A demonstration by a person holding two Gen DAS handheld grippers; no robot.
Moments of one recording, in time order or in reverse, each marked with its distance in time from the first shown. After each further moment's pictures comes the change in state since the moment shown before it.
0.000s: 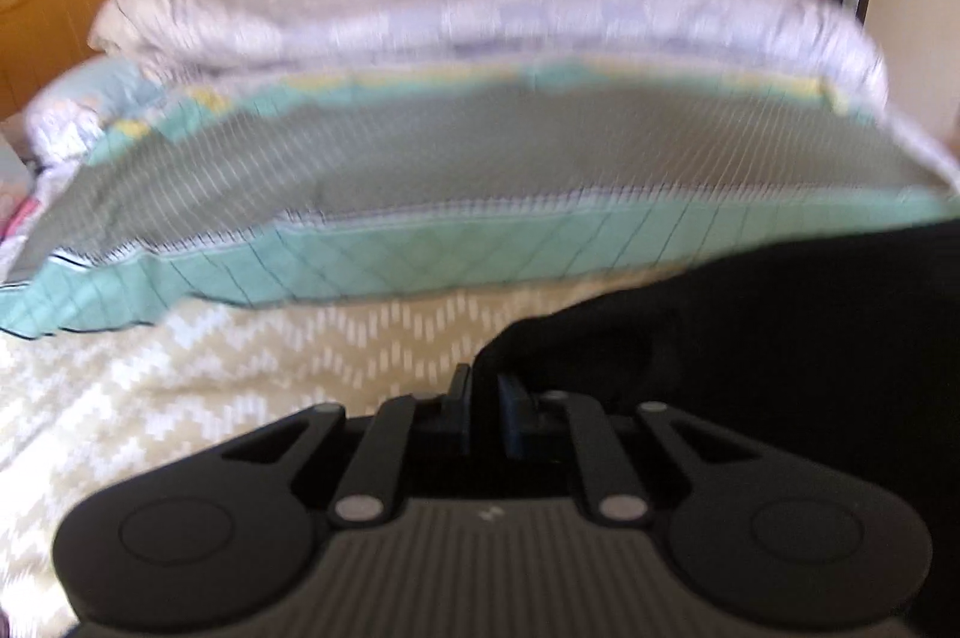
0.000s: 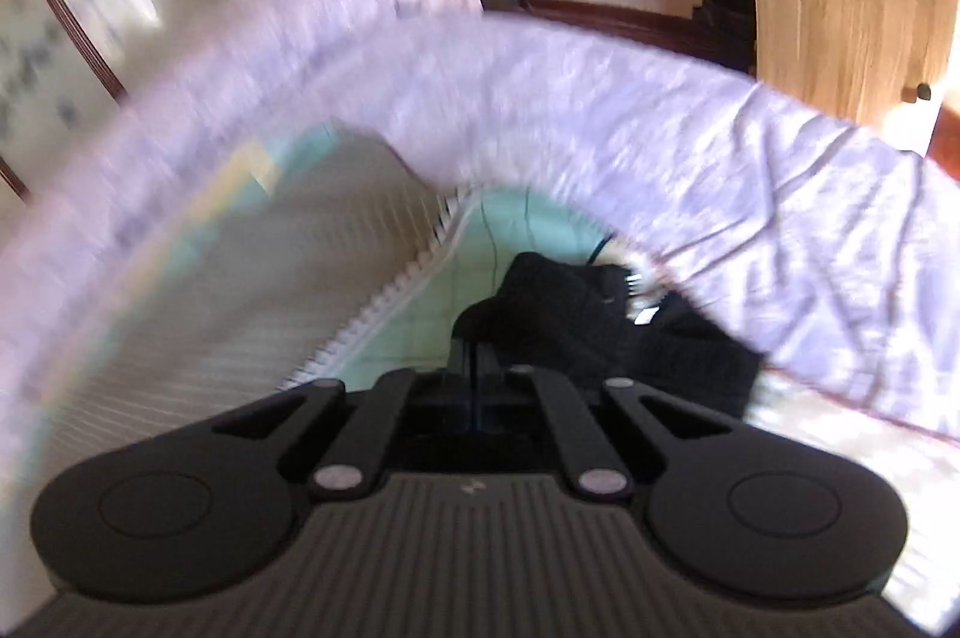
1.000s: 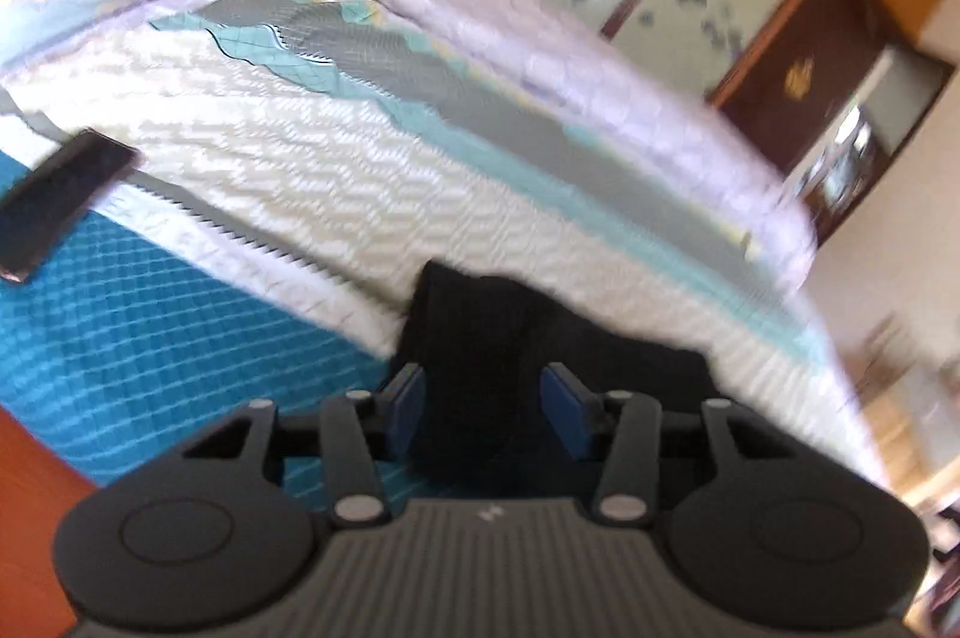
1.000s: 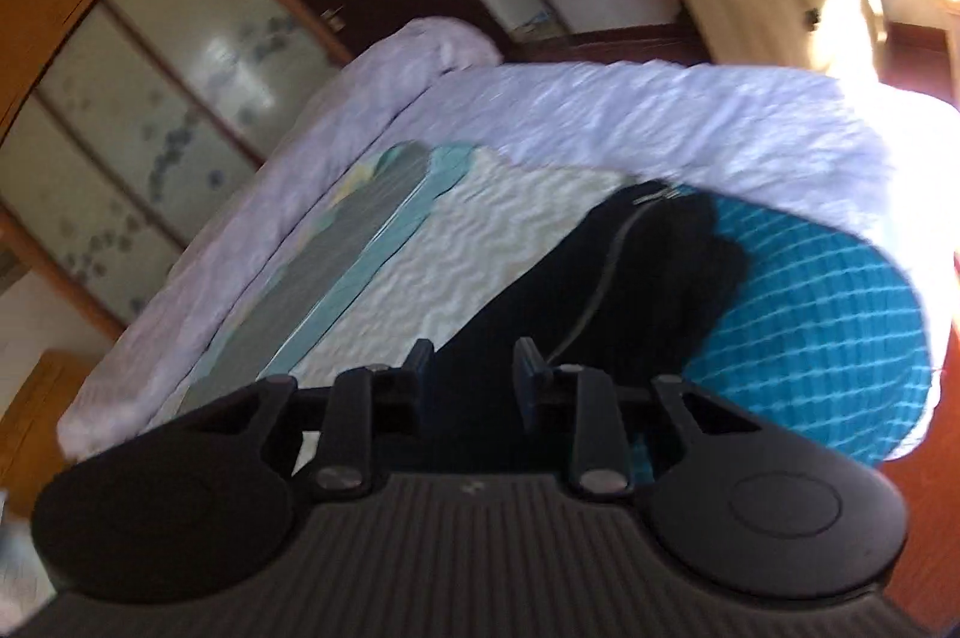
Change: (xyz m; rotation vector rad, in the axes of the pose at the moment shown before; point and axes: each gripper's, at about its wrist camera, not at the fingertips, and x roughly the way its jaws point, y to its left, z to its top) left arm -0.235 0.071 -0.180 -0.532 -0.077 -0.209; right arm -0.293 -0.172 -0.182 0.041 -0.048 0.299
